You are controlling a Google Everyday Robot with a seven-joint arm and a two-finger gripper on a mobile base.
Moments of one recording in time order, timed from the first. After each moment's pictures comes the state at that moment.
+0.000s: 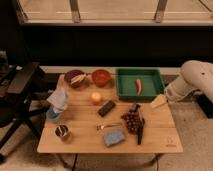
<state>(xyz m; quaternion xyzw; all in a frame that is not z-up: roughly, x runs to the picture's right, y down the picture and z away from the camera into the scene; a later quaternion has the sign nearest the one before) 0.306 0.086 0.736 -0.31 0.07 0.59 0.74</state>
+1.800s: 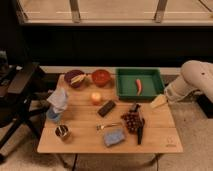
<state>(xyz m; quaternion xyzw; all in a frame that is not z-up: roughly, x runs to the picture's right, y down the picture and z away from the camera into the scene) 0.306 0.086 0.737 -0.31 0.07 0.59 0.74</state>
